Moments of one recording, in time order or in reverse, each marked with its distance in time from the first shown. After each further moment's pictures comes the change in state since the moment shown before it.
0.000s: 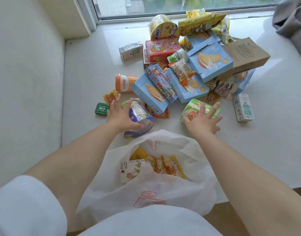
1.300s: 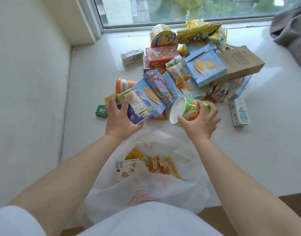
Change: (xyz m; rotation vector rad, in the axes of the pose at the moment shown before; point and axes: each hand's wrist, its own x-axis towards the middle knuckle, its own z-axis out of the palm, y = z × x) left_hand -0.057 0.029 -0.013 -0.276 0.526 0.152; right_hand -0.019 0.014 -0.013 0.429 0.279 -0.190
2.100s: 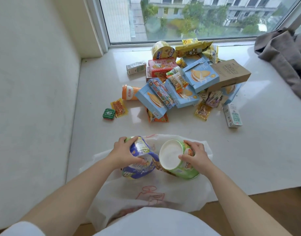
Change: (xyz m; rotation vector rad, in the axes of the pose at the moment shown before) left_hand -0.095 -0.040 -0.001 -0.097 -0.666 -0.227; right_hand -0.100 0.062 -0.020 0.221 -0.642 0.010
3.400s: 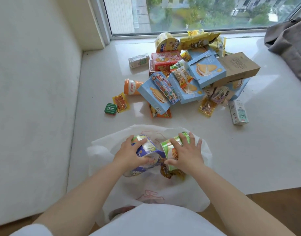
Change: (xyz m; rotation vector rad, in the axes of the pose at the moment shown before) left_hand -0.004 0.006 0.024 0.070 0.000 0.022; right_hand 0.015 -0.018 0.036 -0.994 0.051 -0.232
